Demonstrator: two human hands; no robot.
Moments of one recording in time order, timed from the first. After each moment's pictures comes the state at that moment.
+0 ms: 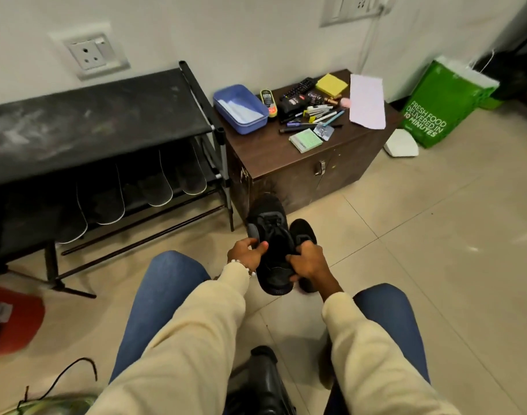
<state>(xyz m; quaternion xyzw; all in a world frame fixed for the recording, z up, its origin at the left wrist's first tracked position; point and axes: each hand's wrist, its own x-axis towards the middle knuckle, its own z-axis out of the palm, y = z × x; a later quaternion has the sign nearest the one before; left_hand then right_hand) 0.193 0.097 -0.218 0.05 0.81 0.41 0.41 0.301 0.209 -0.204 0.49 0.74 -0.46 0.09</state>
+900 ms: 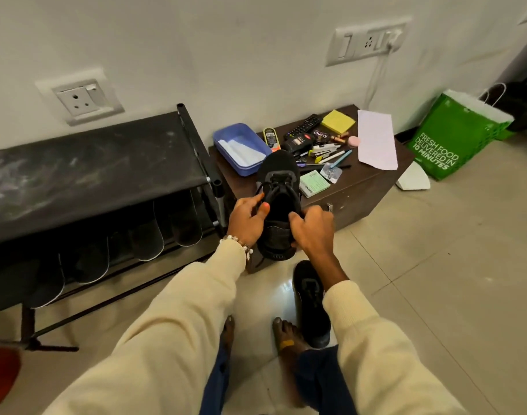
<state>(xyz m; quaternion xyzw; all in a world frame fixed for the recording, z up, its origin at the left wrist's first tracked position) 0.071 0.210 -0.146 0.22 0.80 0.50 0.24 0.173 0.306 -0.132 0.49 0.79 -0.34 -0.13</state>
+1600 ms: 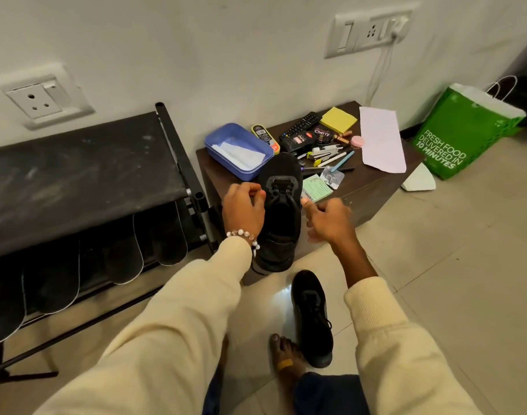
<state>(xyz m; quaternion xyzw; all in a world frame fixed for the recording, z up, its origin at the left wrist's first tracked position) 0.039 0.271 -0.156 0.22 0.86 0.46 0.04 0.157 0.385 -0.149 0.49 0.74 -0.46 -0.12</state>
